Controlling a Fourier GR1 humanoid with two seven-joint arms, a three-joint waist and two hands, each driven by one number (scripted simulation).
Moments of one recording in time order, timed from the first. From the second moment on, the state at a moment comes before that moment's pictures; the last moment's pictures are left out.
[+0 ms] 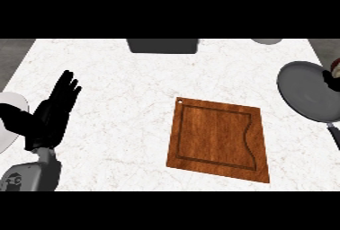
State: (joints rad) left arm -0.17 0.15 0.10 -1.60 0.09 0.04 0.24; right arm -0.57 -0.51 -0.45 -1.10 1.00 -0.05 -0.09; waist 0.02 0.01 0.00
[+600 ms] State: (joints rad) left arm -0.19 0.14 0.09 -1.61 0.09 0.04 0.25; right arm -0.72 -0.60 -0.50 -0.48 0.98 -0.29 -0.43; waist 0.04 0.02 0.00
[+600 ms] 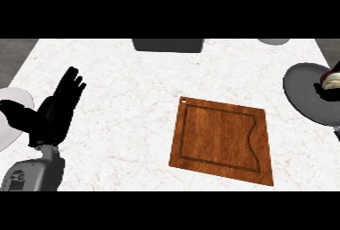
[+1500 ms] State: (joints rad) left arm -0.20 0.14 0.09 -1.60 0.09 0.04 0.25; right arm -0.76 -0.68 -0.70 -0.20 0.81 -0.17 -0.54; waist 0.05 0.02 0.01
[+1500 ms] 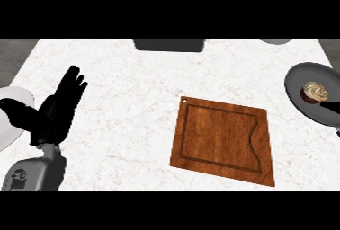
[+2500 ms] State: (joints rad) left arm -0.19 0.14 0.11 -1.60 0.09 0.05 0.25; right arm -0.47 -0.95 -0.97 -0.14 0.49 0.42 -0.77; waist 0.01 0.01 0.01
